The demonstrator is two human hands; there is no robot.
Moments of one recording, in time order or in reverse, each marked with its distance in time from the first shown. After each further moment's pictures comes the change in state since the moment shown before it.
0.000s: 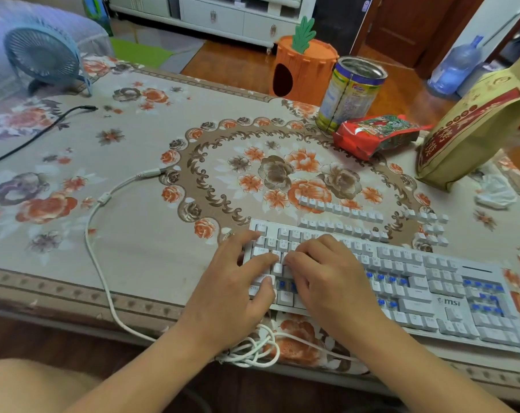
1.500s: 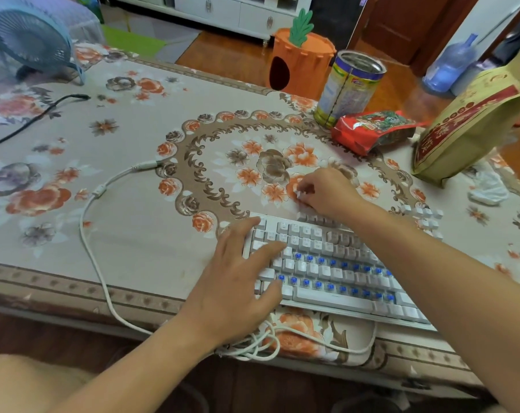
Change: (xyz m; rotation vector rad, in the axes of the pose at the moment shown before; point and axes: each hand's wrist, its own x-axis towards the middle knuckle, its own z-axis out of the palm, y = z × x) left_hand 0.002 0.003 -0.001 0.066 -0.109 -0.023; right_hand 0.121 0.103 0.037 0.030 -0.404 0.367
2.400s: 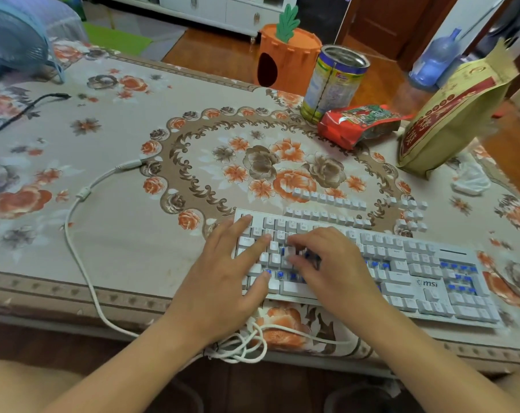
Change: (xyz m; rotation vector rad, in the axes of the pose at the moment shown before) left_hand -0.001 0.001 0.005 0.105 -0.049 -0.018; right_hand -0.161 -0.033 0.016 0.255 0.235 -0.114
